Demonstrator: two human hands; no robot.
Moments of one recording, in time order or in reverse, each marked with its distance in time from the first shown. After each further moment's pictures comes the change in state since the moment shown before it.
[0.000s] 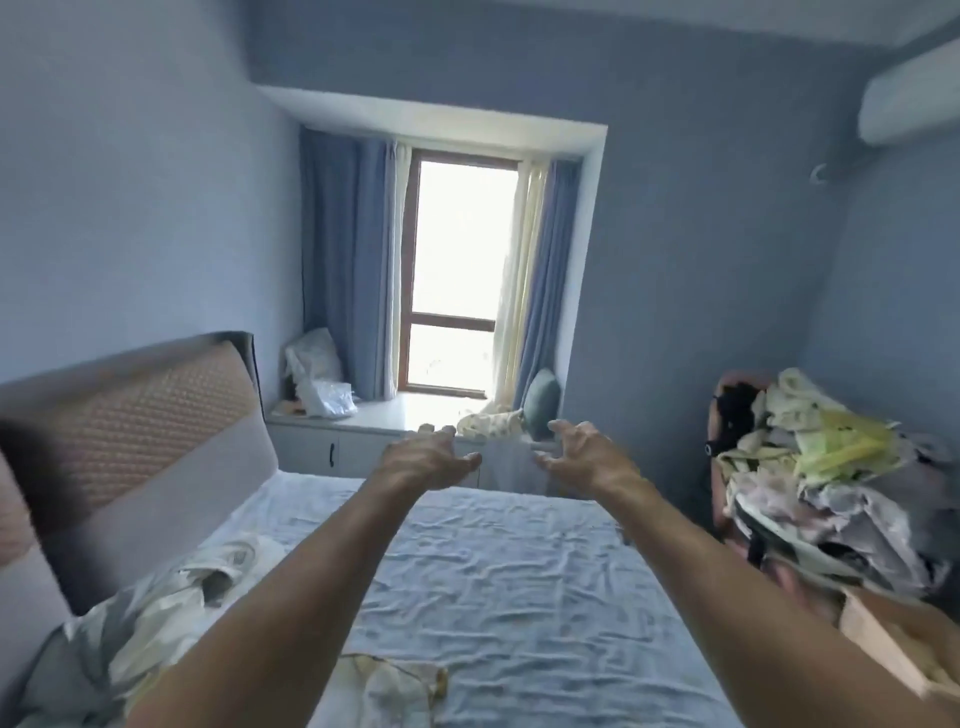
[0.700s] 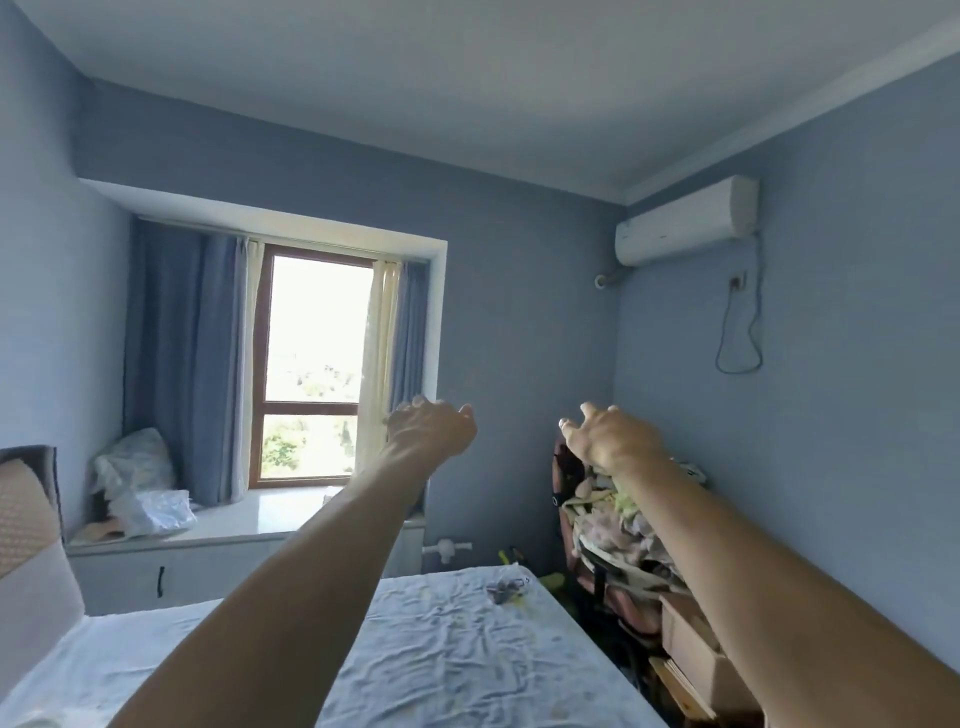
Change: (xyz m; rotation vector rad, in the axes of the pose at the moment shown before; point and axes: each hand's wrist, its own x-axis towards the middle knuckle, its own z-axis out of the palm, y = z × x) left_hand -0.112 0.140 -0.155 -0.034 0.208 0.194; right_hand -0.159 0.019 -0.215 -0.220 0.273 0.518
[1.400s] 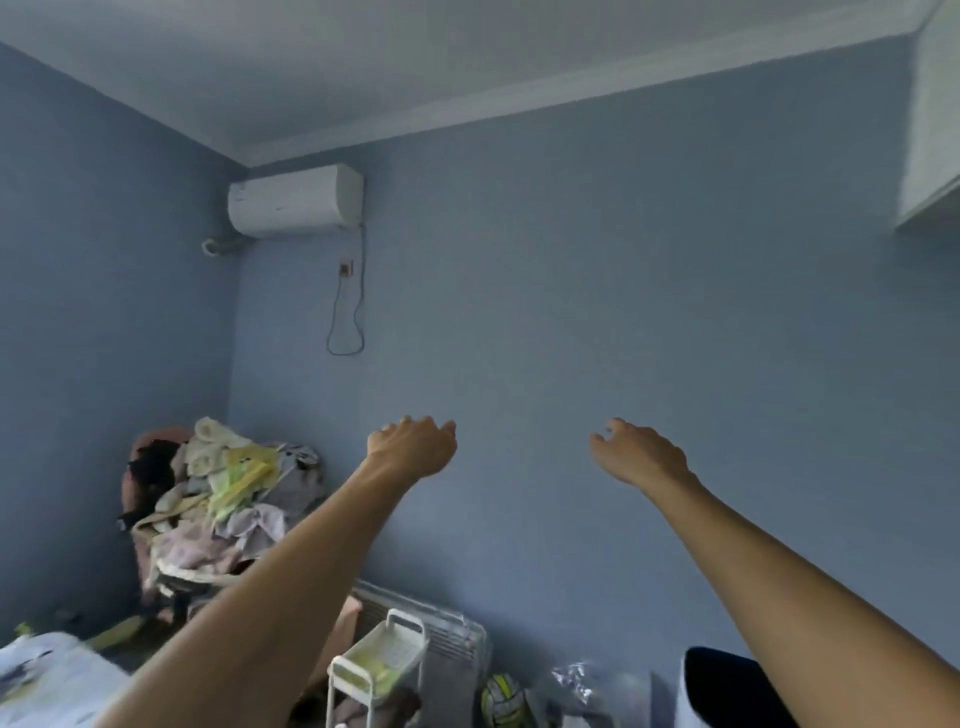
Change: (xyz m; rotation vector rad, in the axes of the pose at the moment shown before) left_hand -0.151 0.540 0.090 -0.325 -0.225 0.722; right_hand -0.131 0.557 -0.144 -0.179 0.219 0.695
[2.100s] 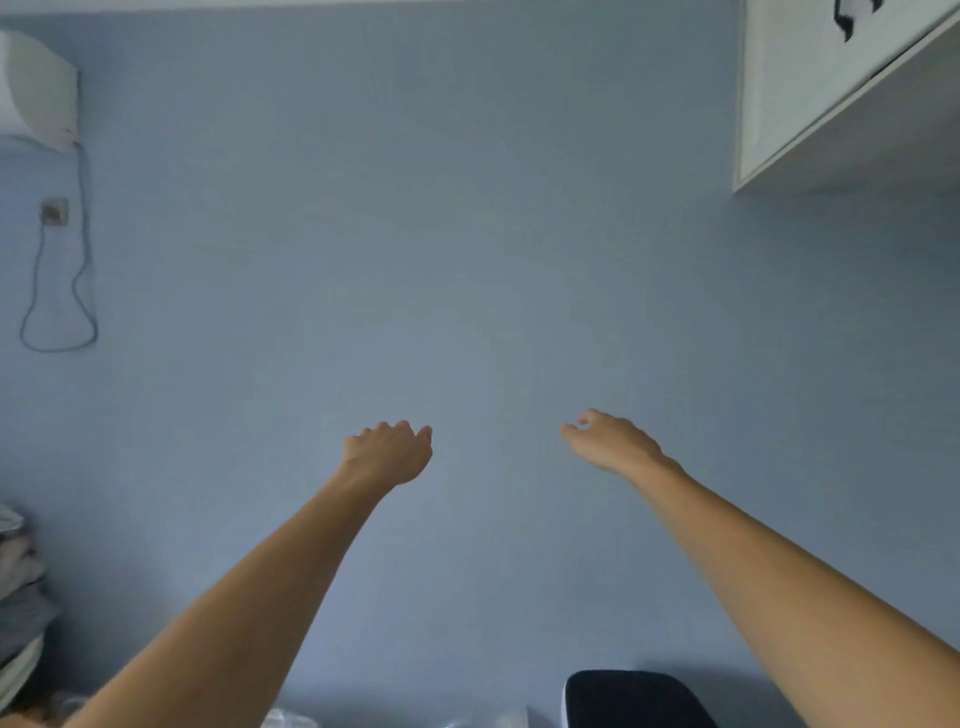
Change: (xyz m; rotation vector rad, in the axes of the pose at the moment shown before) left_hand 0.325 0.244 0.200 -0.014 -0.047 0.302; right_hand 0.310 0.199 0.078 0.006 0.061 0.268
